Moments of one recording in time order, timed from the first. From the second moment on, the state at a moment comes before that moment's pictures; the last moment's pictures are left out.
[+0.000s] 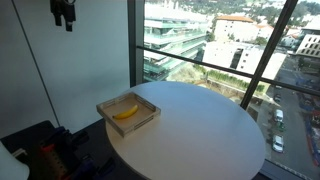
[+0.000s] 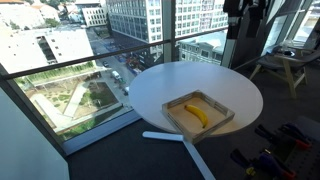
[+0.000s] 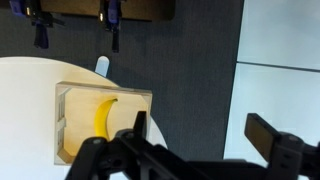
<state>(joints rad) 0.17 -0.46 0.23 -2.18 0.25 1.66 0.32</state>
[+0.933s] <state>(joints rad) 0.11 -0.45 0.23 -2.19 0.22 1.78 0.33</state>
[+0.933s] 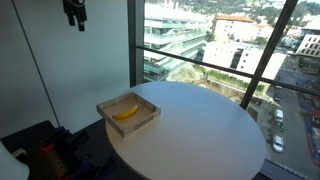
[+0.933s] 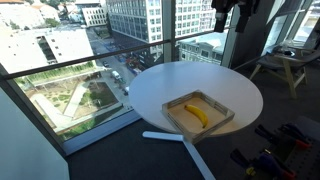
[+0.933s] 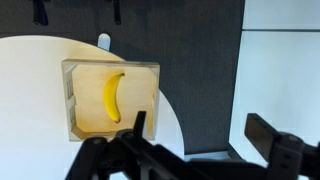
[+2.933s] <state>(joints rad) 0.04 -0.32 0.15 -2.20 0.15 1.89 0.35</state>
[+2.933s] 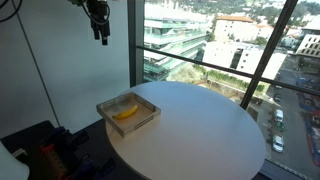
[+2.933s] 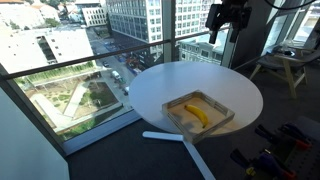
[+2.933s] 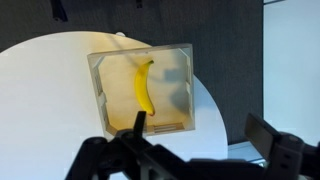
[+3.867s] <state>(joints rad) 0.04 -0.17 0.12 -2.20 0.12 2.01 0.35</state>
